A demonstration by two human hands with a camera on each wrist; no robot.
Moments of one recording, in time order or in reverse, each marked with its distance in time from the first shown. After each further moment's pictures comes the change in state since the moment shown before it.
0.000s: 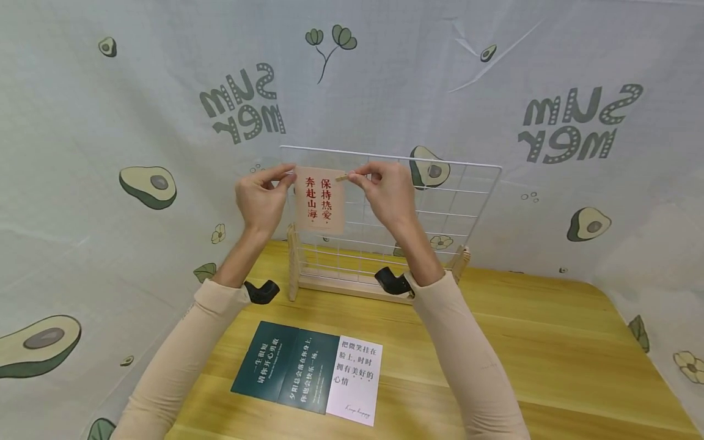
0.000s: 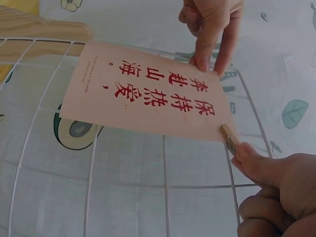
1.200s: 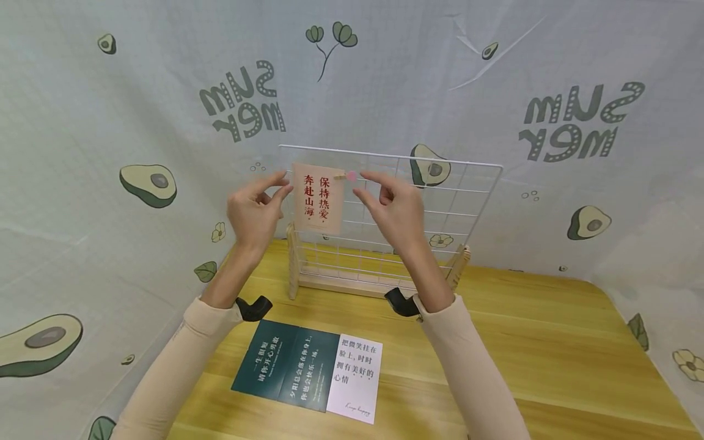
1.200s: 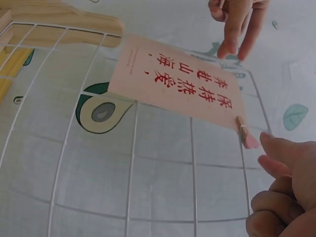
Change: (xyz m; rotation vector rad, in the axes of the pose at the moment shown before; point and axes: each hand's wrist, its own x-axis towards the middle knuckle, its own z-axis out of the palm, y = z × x) left_hand -0.023 0.002 -0.021 0.041 0.018 0.144; right_hand -0.032 0.012 -0.002 0.109 0.080 -0.068
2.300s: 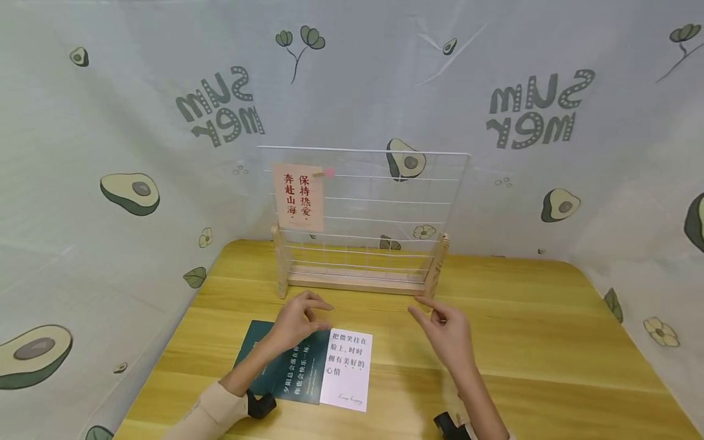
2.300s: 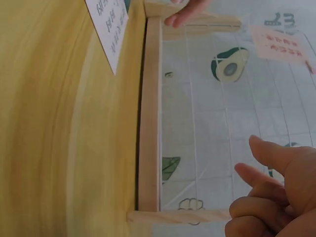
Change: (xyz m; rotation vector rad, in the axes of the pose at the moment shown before) left_hand -0.195 -0.013 0.010 -0.096 -0.936 -0.276; right_hand -0.220 0.084 -0.081 -0.097 -0.135 0.550
